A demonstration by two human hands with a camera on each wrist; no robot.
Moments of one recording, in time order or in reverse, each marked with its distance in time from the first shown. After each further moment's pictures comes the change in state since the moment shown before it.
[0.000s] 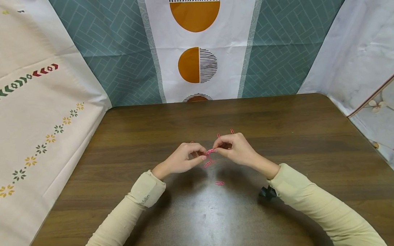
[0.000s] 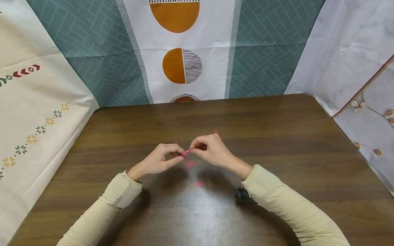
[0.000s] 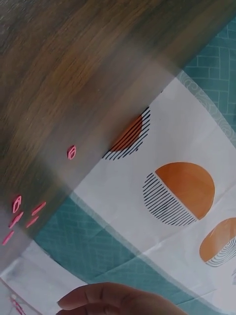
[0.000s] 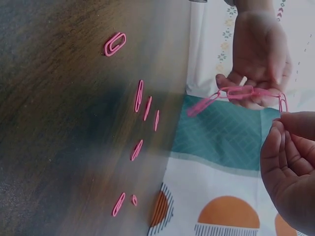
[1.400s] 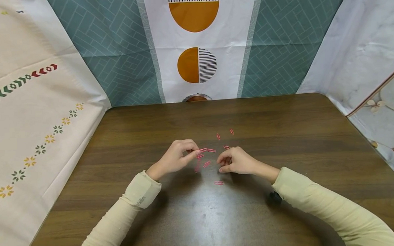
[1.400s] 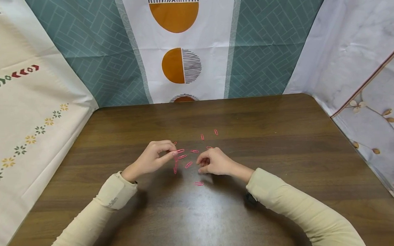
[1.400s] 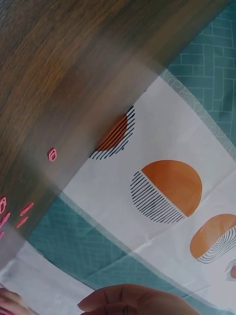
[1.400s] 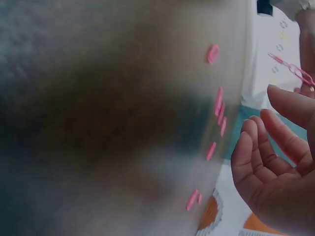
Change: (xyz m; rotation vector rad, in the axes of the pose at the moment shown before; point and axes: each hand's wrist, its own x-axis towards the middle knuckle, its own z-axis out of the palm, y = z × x) left_hand -0.005 0.003 -0.010 0.112 0.163 0.122; right_hand -0.021 0.054 0.011 -0.091 -0.311 0.085
